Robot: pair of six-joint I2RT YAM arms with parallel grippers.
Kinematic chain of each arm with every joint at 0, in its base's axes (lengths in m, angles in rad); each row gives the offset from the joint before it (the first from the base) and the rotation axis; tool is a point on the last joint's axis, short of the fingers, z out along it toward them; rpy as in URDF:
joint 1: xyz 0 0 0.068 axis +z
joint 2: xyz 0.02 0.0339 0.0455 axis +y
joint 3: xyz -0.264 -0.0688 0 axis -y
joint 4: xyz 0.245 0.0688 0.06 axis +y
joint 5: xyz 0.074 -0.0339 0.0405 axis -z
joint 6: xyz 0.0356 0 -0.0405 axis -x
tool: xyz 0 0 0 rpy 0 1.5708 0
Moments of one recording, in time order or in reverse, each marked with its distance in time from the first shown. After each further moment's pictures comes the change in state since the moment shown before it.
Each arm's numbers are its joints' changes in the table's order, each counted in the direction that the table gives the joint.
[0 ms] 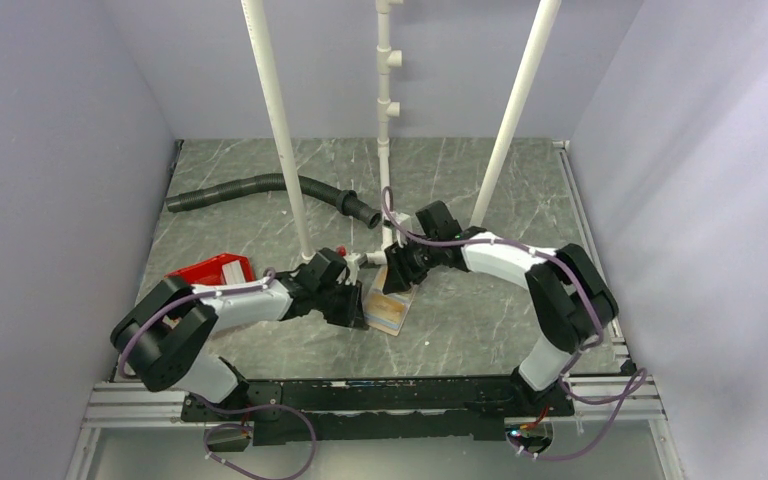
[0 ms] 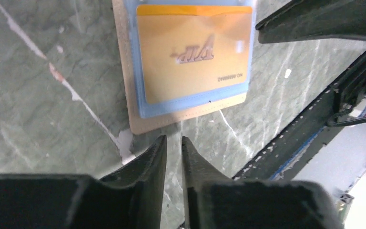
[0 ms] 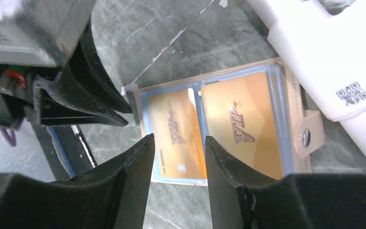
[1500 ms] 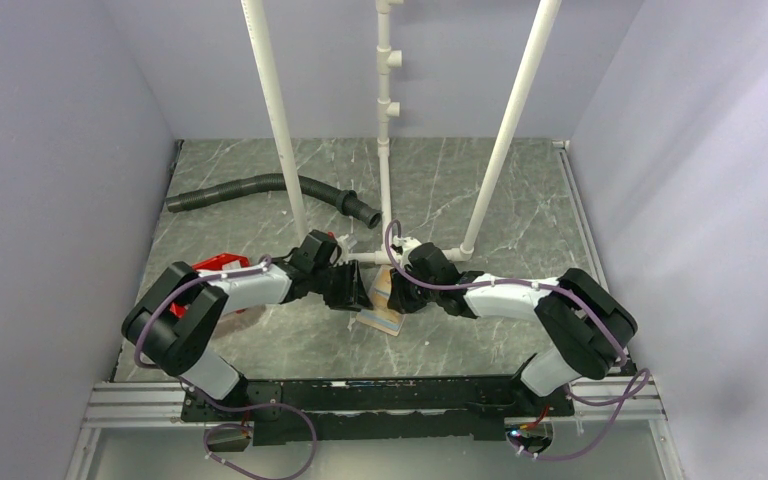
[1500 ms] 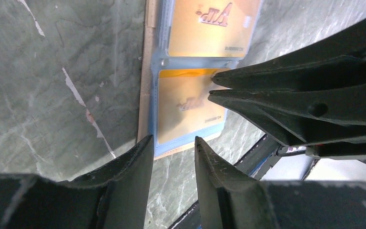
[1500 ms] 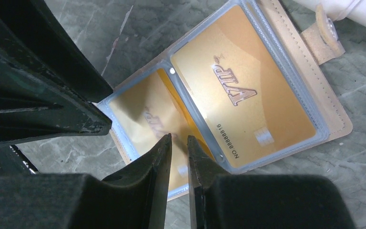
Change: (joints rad) left arm 0.134 0.072 0.063 -0.042 0.117 0.137; right arm 0.211 -0.173 -0.333 -0.351 0.506 -0.371
